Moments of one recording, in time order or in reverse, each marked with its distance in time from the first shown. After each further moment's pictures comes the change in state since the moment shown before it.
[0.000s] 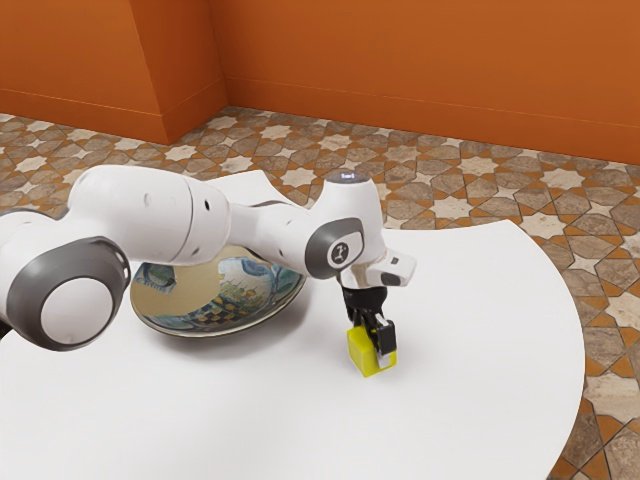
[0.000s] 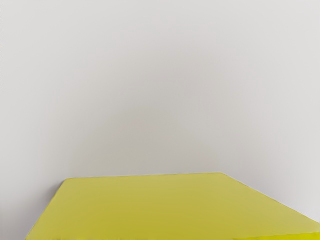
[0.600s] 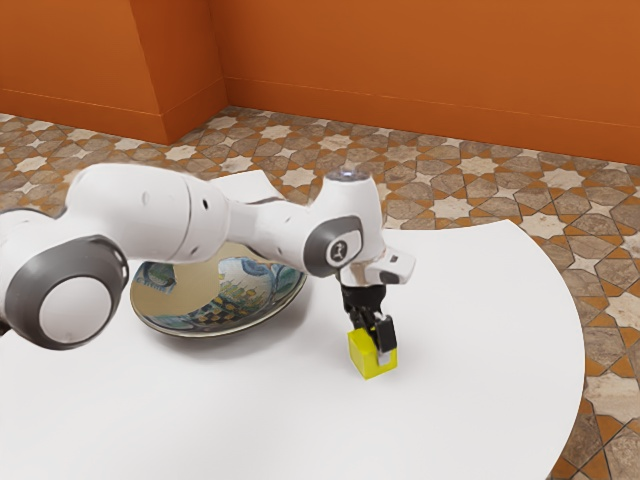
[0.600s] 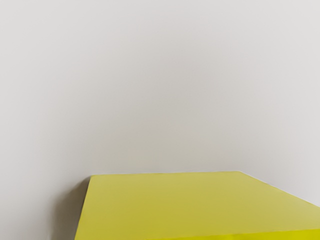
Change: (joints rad) arm 0.002 -0.006 0.000 0.000 0.012 -0.007 -0.001
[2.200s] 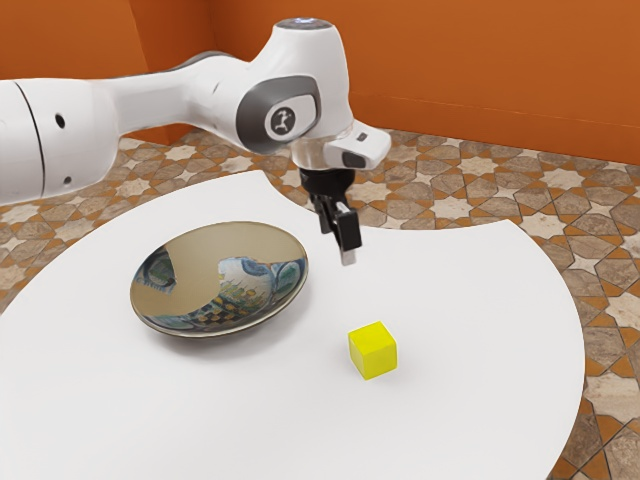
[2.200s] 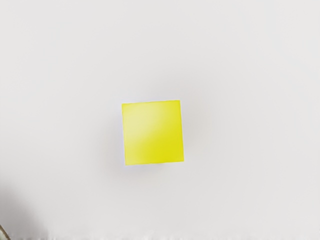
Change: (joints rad) arm -0.025 -0.442 0.003 -0.045 0.098 -0.296 -0.006
